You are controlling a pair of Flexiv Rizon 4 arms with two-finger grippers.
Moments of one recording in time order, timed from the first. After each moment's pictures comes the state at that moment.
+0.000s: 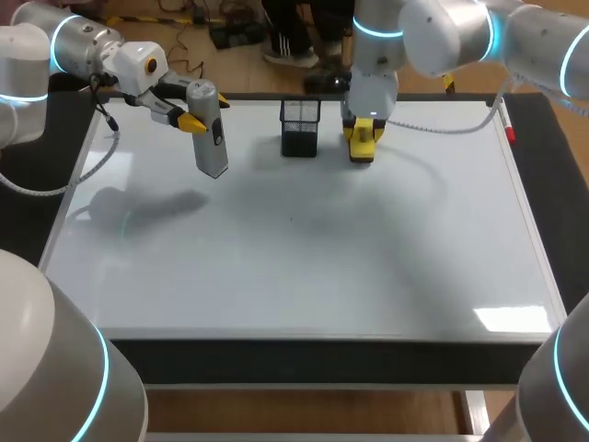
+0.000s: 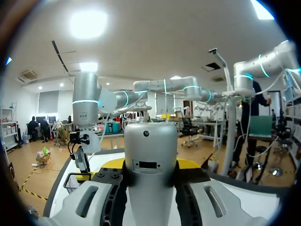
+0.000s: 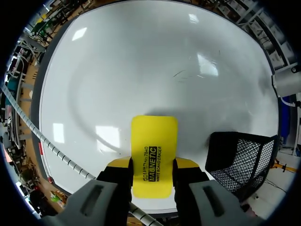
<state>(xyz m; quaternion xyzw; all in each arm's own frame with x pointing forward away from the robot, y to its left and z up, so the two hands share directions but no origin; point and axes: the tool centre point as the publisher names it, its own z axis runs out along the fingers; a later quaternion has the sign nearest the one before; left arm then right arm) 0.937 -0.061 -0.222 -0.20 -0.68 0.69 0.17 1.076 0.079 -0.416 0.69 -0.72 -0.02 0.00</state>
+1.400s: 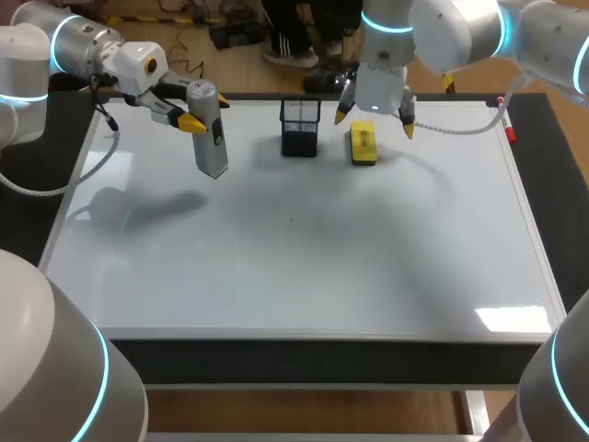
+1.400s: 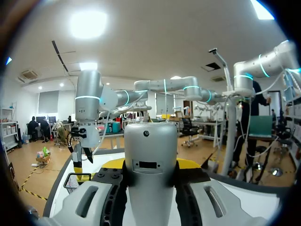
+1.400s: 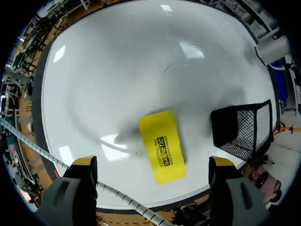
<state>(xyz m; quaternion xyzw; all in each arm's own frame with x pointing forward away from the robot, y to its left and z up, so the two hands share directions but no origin) 0.937 -0.061 -0.222 -0.20 -0.68 0.69 0.17 1.077 0.055 -0.395 0.58 -0.81 -0.01 -0.02</state>
